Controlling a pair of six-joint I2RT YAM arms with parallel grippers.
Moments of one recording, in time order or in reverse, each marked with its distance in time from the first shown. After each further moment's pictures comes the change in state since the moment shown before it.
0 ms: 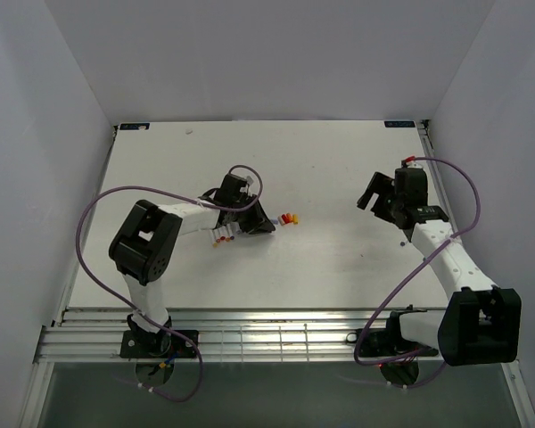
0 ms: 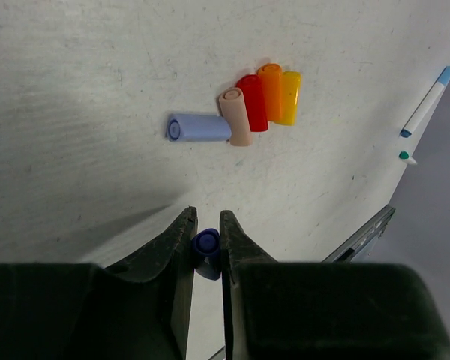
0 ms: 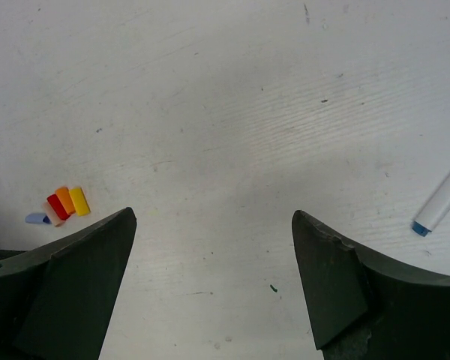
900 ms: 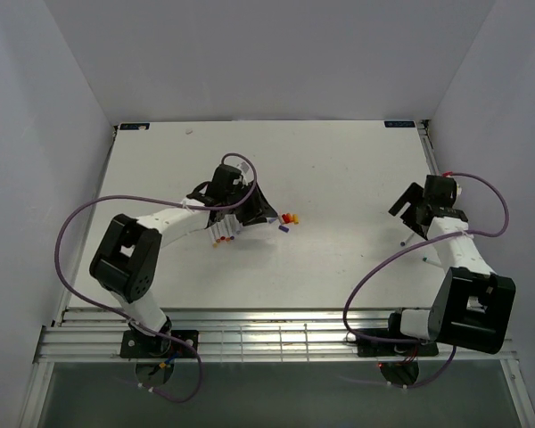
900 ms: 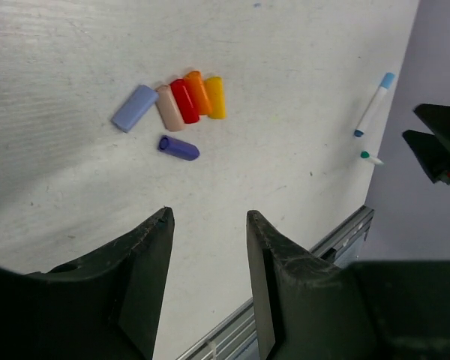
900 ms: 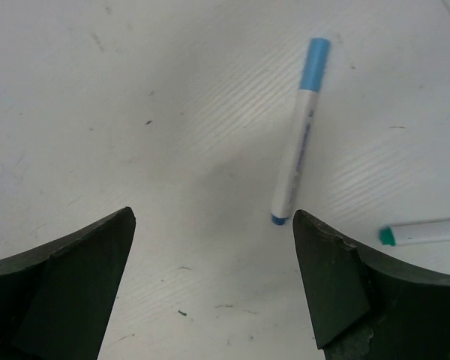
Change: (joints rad) left arm -0.004 -0.121 0.026 -0.046 -0.045 0.014; right arm -0.272 0.070 -0.032 -0.042 0.044 -0.008
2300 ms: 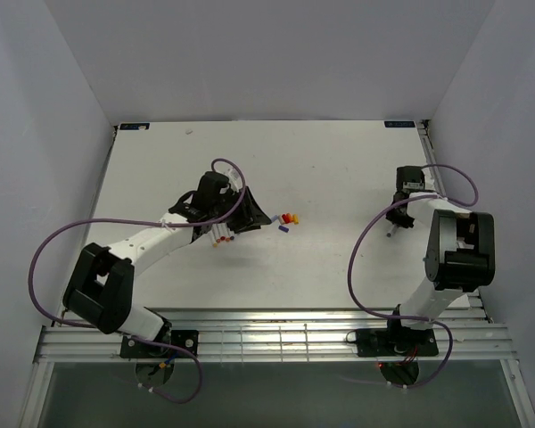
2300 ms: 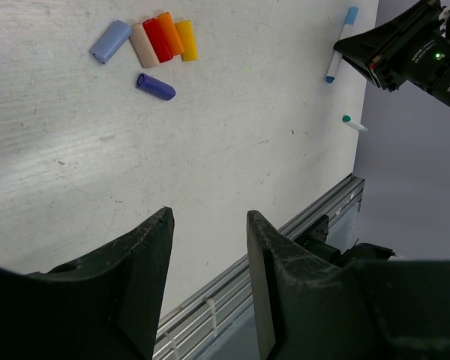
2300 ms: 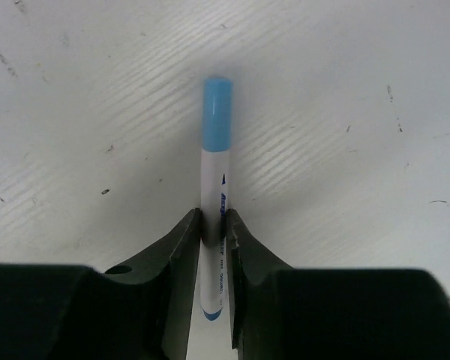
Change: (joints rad) left arm -0.006 -0.262 -0.131 -0.050 0.024 0.019; right arm 0.085 0.413 0.140 0.063 0.215 -0.056
